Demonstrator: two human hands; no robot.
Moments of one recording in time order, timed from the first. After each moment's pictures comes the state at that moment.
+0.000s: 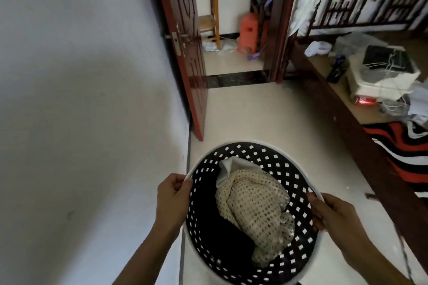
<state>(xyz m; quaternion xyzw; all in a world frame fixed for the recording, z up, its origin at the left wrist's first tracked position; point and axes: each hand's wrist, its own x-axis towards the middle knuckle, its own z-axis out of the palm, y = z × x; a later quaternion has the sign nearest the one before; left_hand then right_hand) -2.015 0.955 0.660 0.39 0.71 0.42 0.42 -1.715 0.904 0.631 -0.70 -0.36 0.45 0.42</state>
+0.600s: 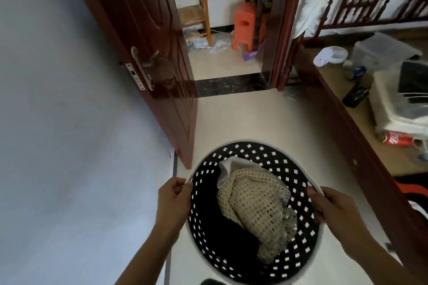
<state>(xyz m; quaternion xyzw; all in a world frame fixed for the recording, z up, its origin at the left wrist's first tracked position) -1.919 1.349 0.631 0.37 0.72 0.38 0.45 -1.617 1.308 0.606 -0.72 -0.36 0.45 0.38</state>
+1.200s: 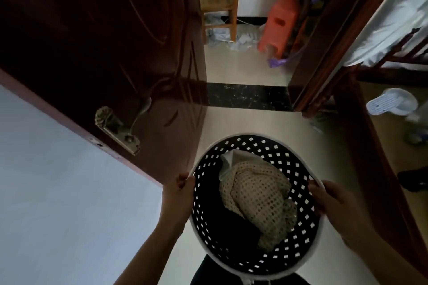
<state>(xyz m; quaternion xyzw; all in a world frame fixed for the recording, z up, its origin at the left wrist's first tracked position) -1.920 1.737 0.580 0.28 0.75 0.40 0.44 -1.617 1.746 0.580 -0.72 -0.43 0.46 0.27</state>
